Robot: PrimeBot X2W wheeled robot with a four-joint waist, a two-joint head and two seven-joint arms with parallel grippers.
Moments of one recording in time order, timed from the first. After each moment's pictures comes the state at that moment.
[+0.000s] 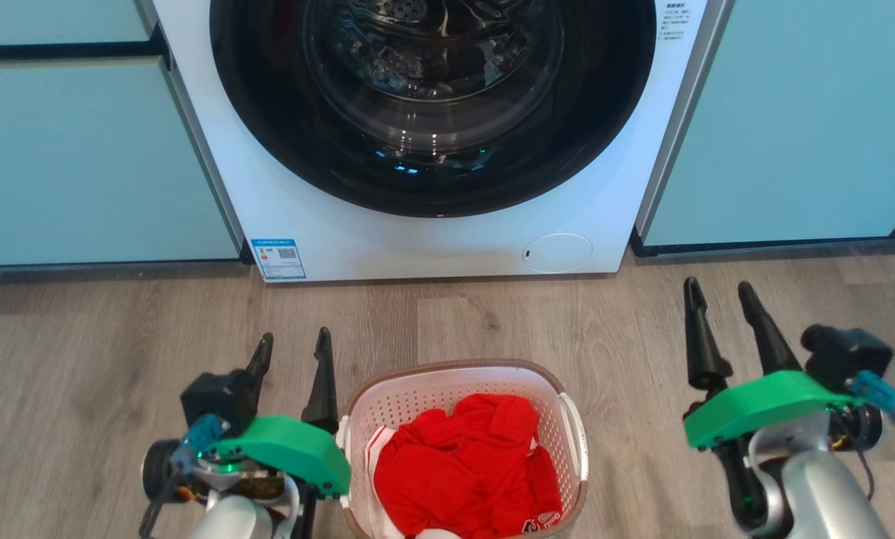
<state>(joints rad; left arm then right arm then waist) -0.04 0.15 -0.42 0.10 -0.46 0.24 -0.14 -0.07 -0.06 0.08 0.10 0.43 0.12 -0.14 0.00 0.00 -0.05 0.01</state>
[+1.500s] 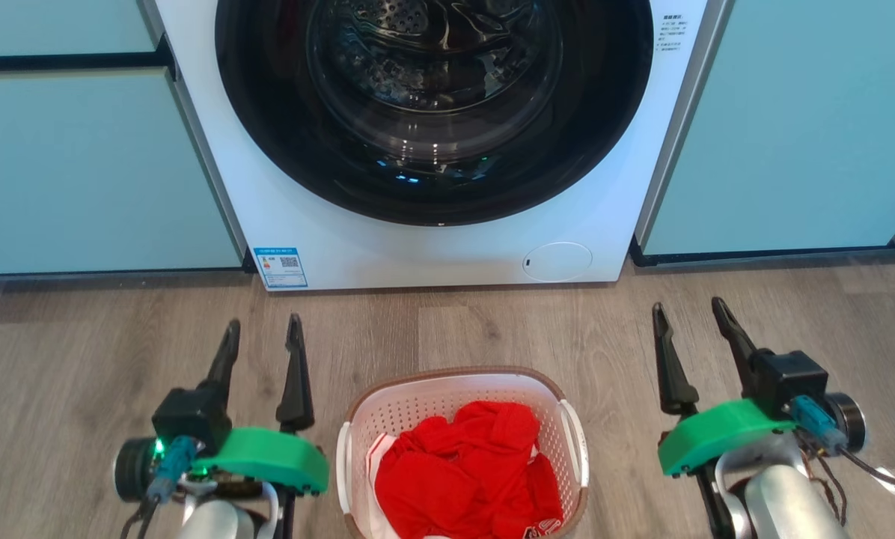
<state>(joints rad) 0.00 0.05 -0.25 0.11 -0.25 0.12 -0.26 -0.07 -0.04 0.13 0.20 0.17 0.12 -0.25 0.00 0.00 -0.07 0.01</state>
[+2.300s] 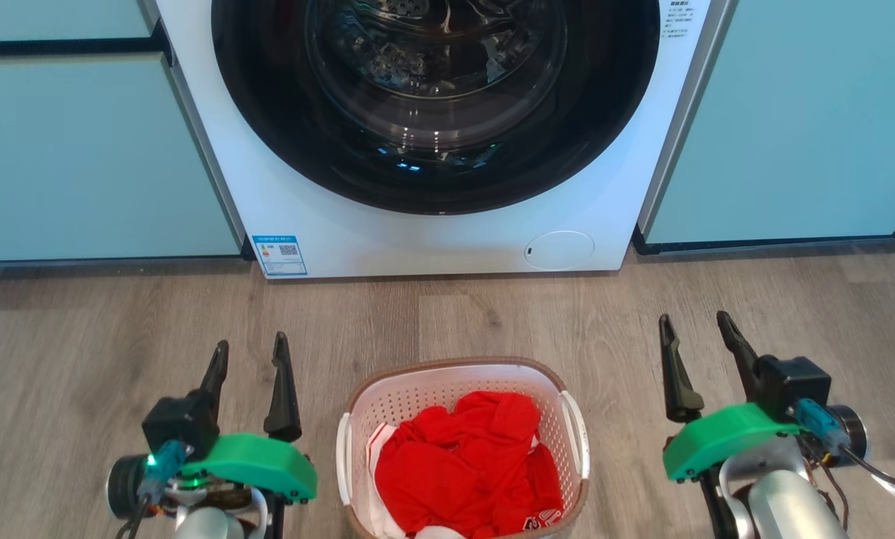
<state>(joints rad) 0.00 0.05 -0.22 0.20 -0.30 0.10 -0.26 -0.08 -0.04 0.11 0.26 0.20 0.12 -0.25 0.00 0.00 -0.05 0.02</state>
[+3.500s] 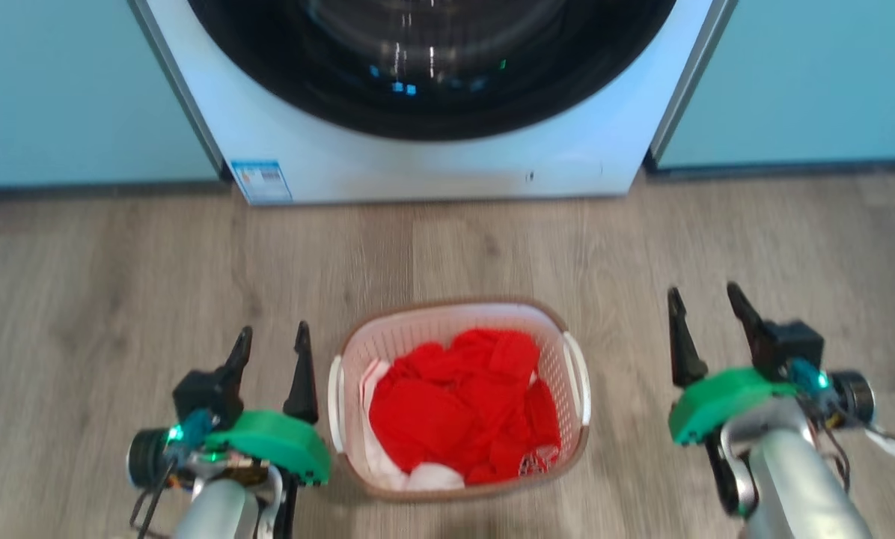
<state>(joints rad) -0.08 0.05 -0.25 0.32 -0.29 0.08 -0.26 -0.17 -0.04 0.07 0.37 0.13 0.12 -0.25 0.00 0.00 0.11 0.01</state>
